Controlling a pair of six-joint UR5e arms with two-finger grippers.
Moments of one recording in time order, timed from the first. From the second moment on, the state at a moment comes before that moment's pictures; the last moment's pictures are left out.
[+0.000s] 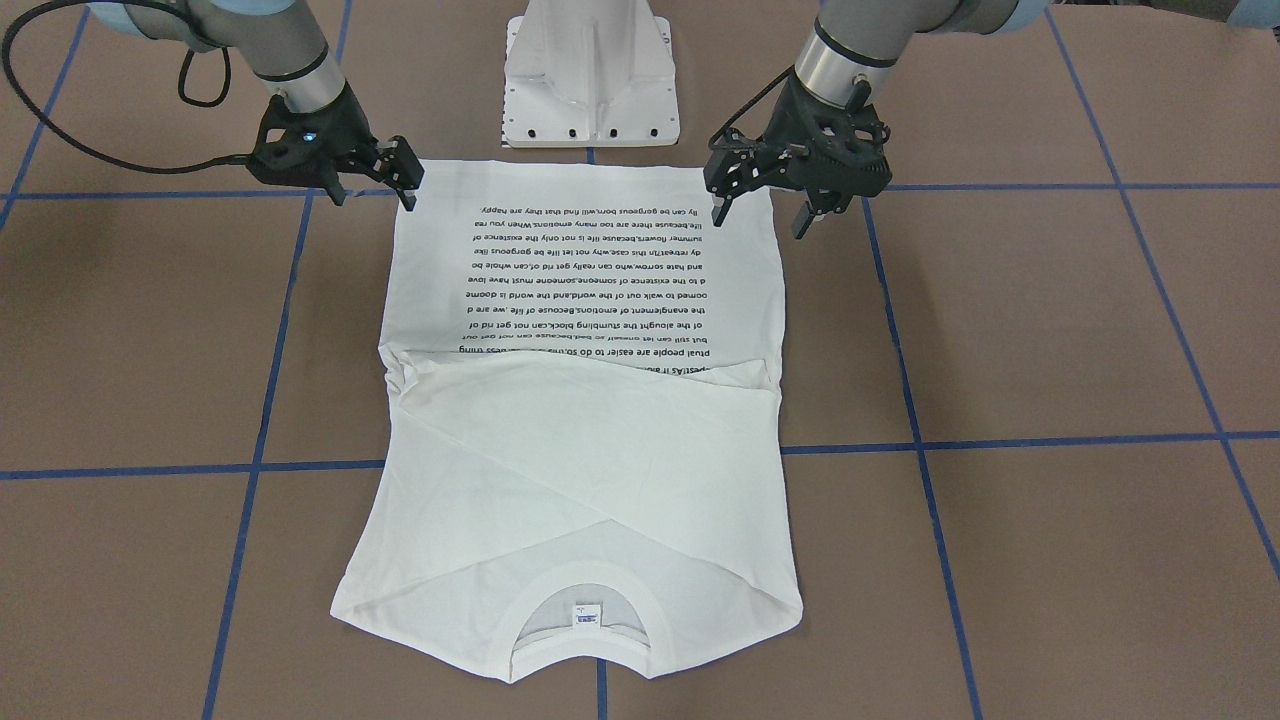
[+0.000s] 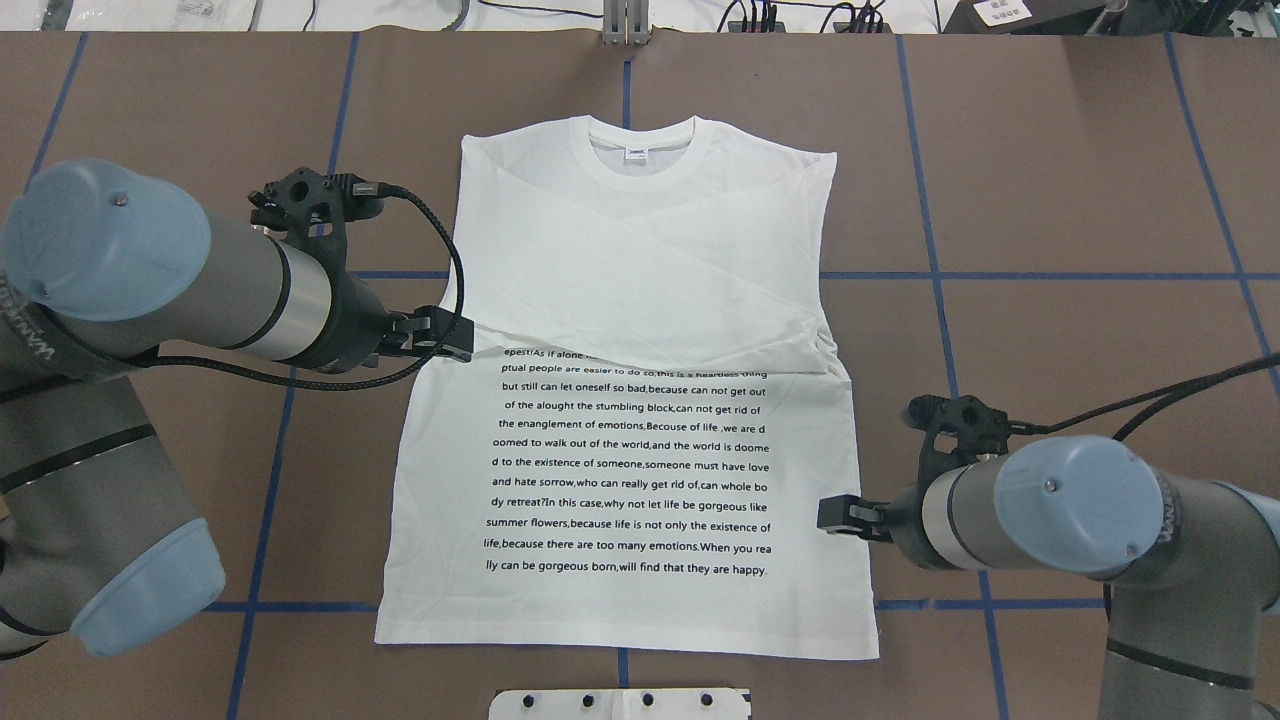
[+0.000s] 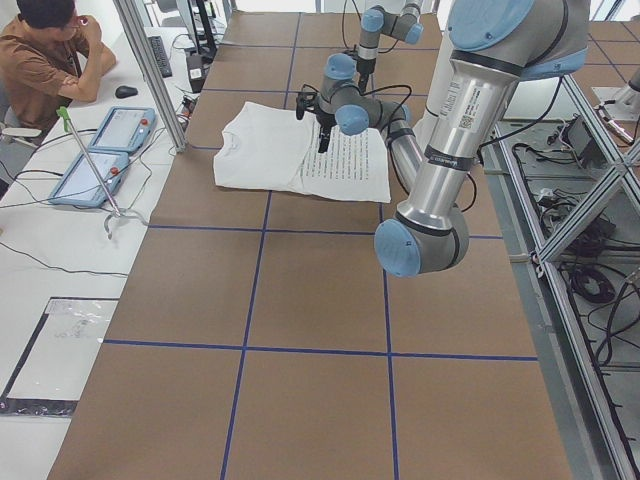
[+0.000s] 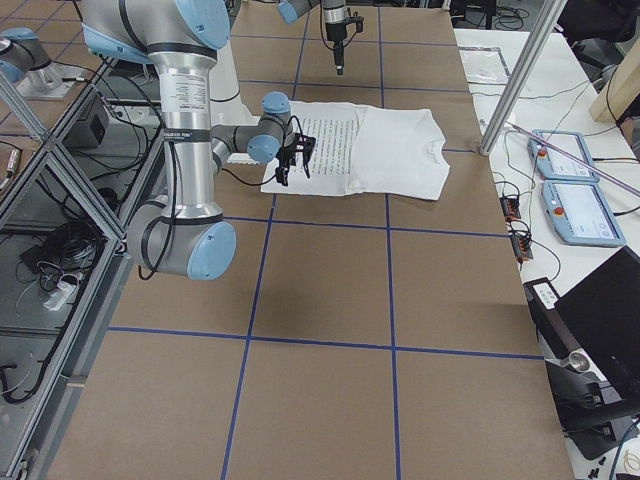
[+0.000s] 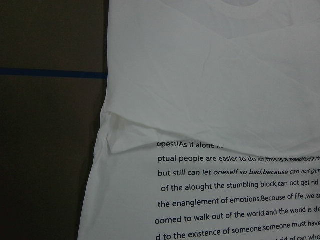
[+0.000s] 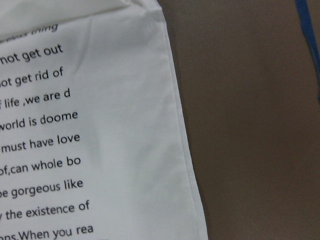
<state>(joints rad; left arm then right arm) -0.63 -1.96 -2.09 -1.67 -1.92 -1.21 0.26 -1.52 2.15 -1.36 1.73 1.60</state>
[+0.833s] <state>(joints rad) -0.62 -1.96 -2.09 -1.67 -1.93 -1.21 0.15 -1.51 2.06 -1.36 1.71 1.67</state>
